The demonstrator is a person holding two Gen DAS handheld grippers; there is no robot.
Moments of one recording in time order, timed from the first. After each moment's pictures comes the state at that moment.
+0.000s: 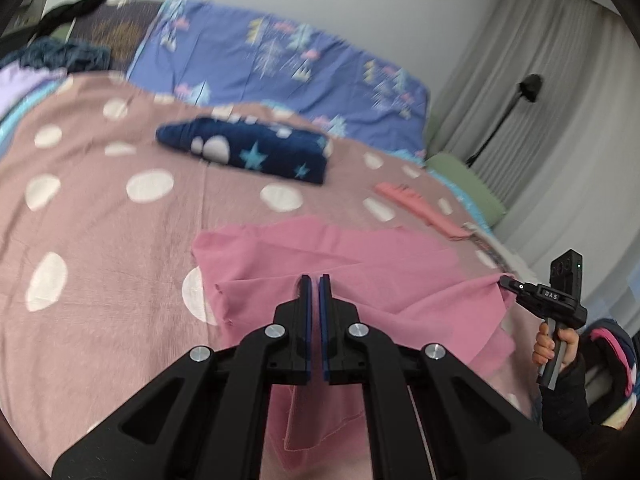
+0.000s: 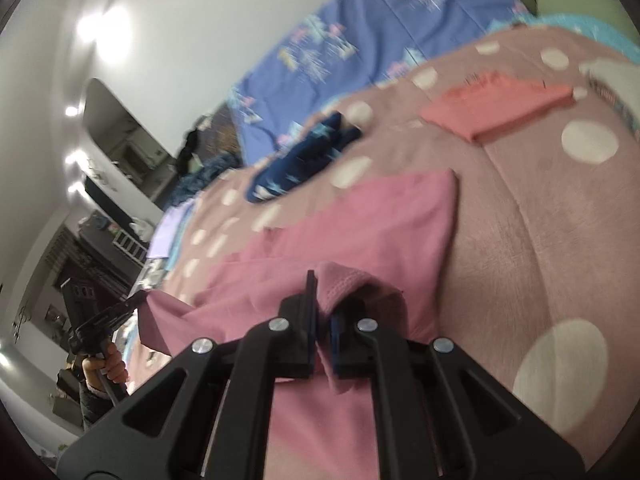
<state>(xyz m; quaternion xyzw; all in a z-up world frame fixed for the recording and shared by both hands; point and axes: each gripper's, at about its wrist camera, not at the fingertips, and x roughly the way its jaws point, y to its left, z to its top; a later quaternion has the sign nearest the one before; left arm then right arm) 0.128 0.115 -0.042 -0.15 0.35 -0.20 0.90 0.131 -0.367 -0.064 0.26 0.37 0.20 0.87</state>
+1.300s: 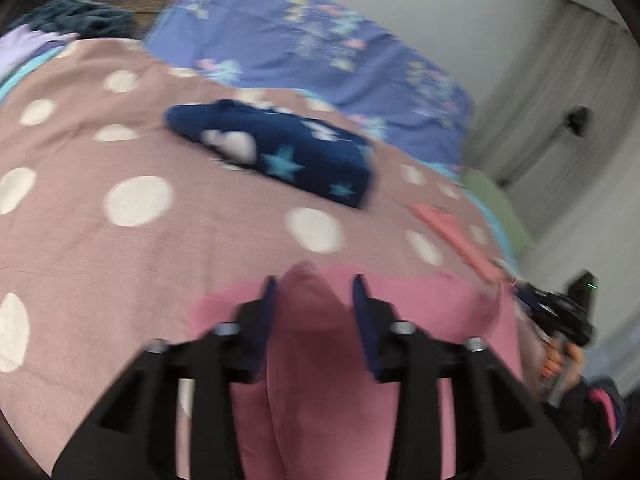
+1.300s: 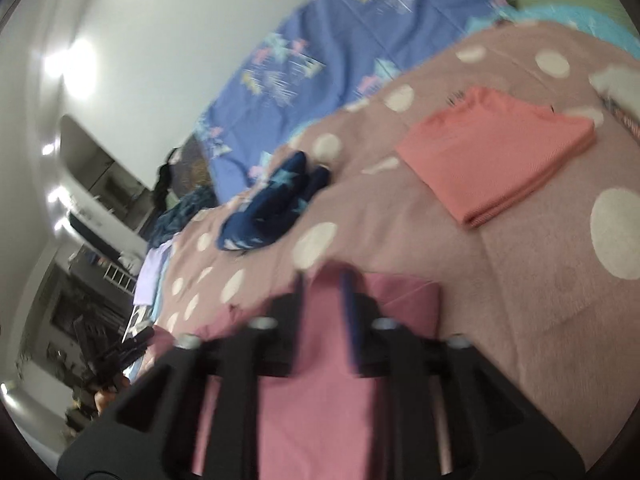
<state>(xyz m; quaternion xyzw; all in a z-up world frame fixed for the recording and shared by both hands) 0.238 0.117 -0.064 -0.19 0.38 -0.15 0.89 0.230 -0.402 -0.049 0.31 0.36 0.16 0.86</state>
